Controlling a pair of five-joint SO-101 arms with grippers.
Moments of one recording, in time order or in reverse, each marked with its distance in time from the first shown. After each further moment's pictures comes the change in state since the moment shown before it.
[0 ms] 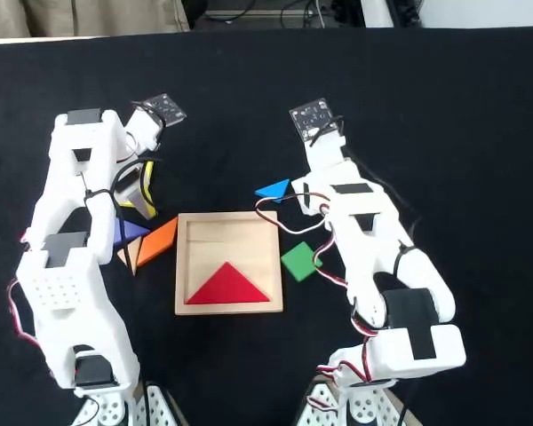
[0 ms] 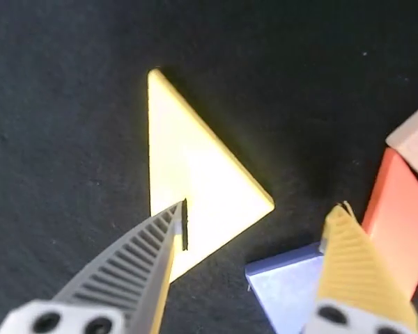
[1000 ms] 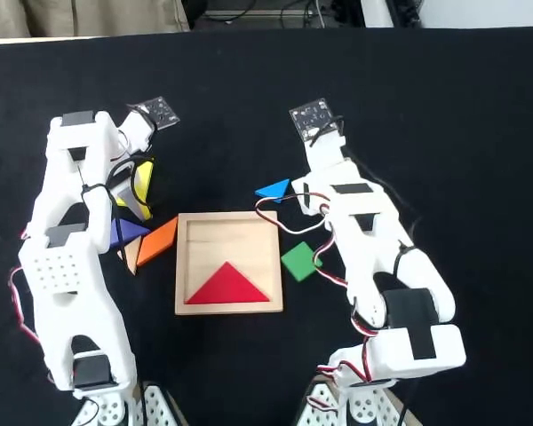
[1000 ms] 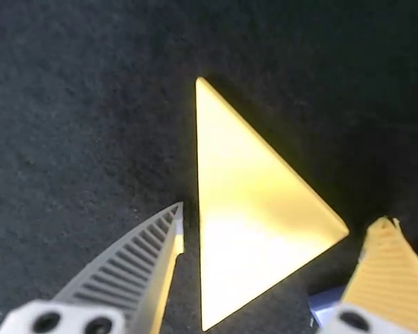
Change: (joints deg) left arm -2.6 10.4 -8.1 -4.8 -6.3; right arm 0.0 0.0 0.0 0.0 0.0
